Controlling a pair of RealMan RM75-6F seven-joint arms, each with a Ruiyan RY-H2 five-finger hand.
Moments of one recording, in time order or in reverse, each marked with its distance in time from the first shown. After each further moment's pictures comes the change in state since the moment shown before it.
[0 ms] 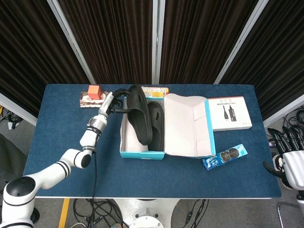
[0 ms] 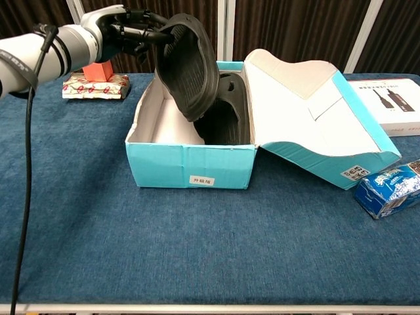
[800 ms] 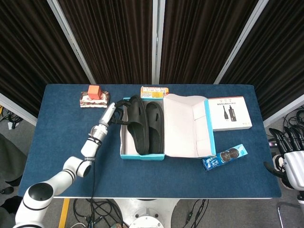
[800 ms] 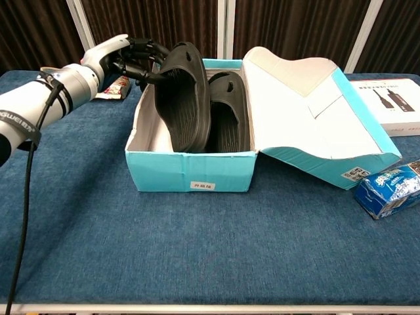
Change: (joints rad) left arm 0.017 -0.178 0.177 0.296 0.175 0.181 -0.105; right arm -0.007 0.000 0.002 0.000 0.005 0.005 -0.001
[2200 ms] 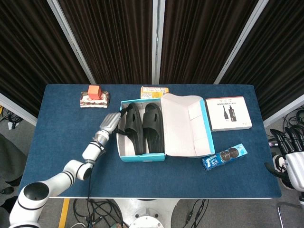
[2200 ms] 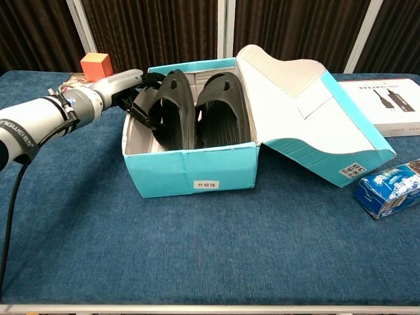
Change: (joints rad) left arm 0.017 0.061 0.023 -0.168 -0.115 -0.143 0.620; right arm -0.006 0.003 -0.003 0.018 -0.013 0.009 0.036
